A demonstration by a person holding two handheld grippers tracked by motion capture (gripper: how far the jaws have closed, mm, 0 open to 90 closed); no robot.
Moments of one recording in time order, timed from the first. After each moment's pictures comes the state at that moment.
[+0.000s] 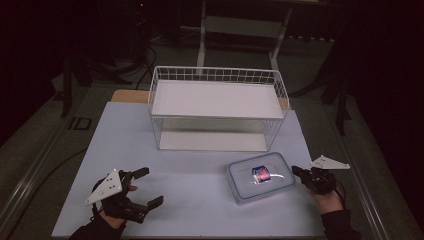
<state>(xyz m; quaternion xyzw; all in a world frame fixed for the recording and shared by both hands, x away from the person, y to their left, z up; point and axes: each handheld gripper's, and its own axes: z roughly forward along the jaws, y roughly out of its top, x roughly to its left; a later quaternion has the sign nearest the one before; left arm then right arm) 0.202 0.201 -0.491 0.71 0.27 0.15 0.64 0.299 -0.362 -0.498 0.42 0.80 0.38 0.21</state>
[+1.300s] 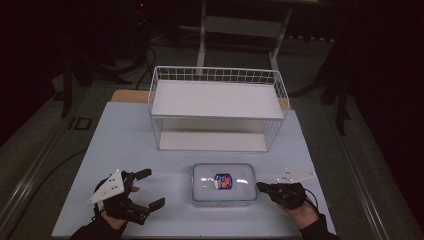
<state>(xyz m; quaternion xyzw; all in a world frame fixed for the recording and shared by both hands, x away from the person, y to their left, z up) 0.202 0.198 -0.491 0.71 0.26 0.14 0.64 0.260 -0.272 -0.493 0.30 0.85 0.41 0.12</state>
